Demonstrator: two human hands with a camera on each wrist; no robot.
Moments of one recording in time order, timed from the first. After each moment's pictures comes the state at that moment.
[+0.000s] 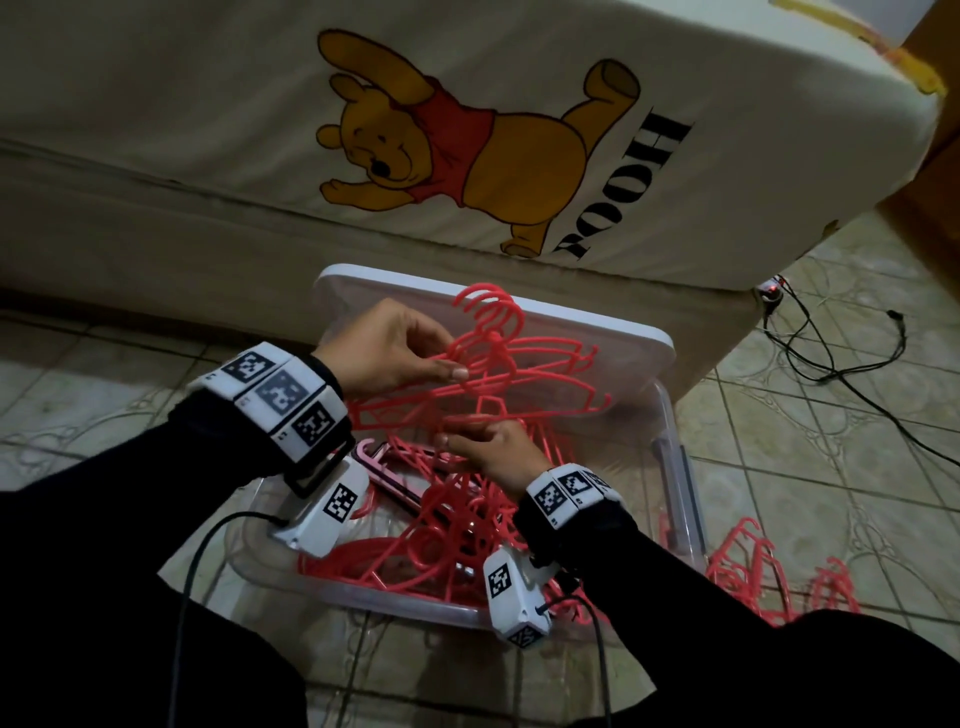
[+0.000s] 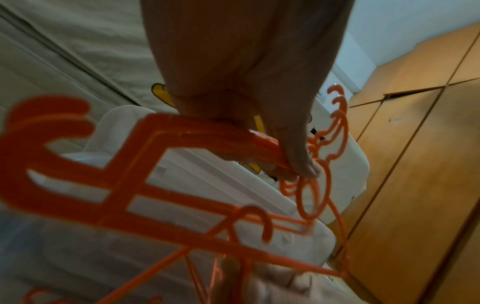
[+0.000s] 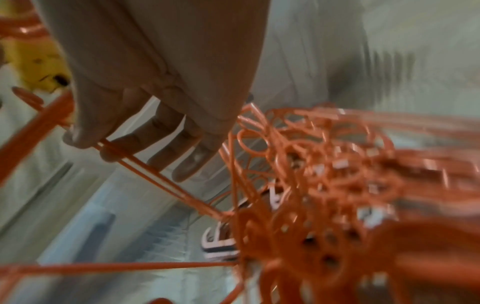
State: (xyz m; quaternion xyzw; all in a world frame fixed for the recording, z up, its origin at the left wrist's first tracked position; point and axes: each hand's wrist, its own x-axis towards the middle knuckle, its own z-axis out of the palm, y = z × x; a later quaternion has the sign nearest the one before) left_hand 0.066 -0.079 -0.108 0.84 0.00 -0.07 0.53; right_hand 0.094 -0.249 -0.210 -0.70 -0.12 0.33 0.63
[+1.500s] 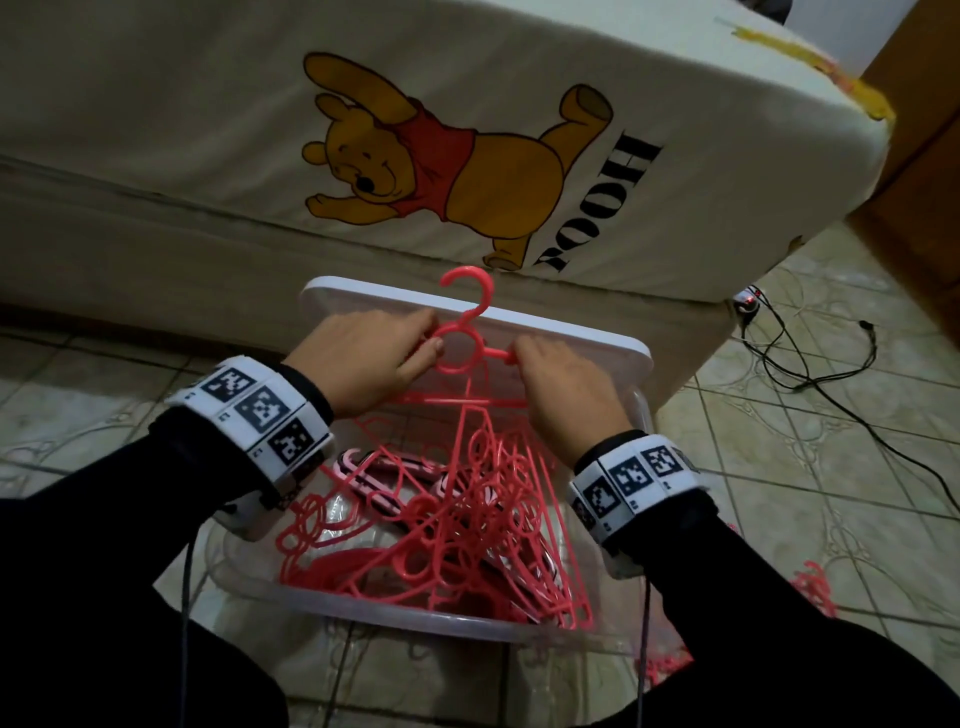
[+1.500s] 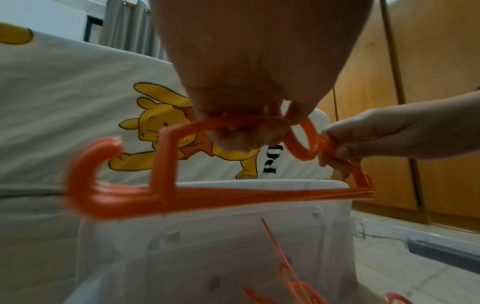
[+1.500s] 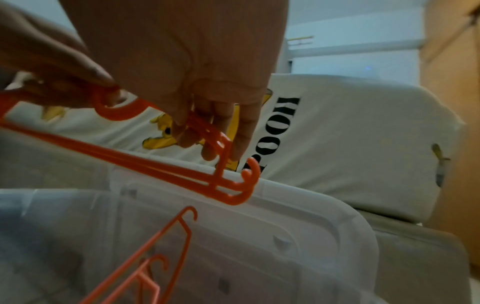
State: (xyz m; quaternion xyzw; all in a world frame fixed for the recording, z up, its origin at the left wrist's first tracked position) left_hand 0.067 -0.078 -0.106 0.99 -0.07 0.09 0.09; right_hand 0.124 -0.291 -0.111 -0.93 -0.35 -0.05 0.06
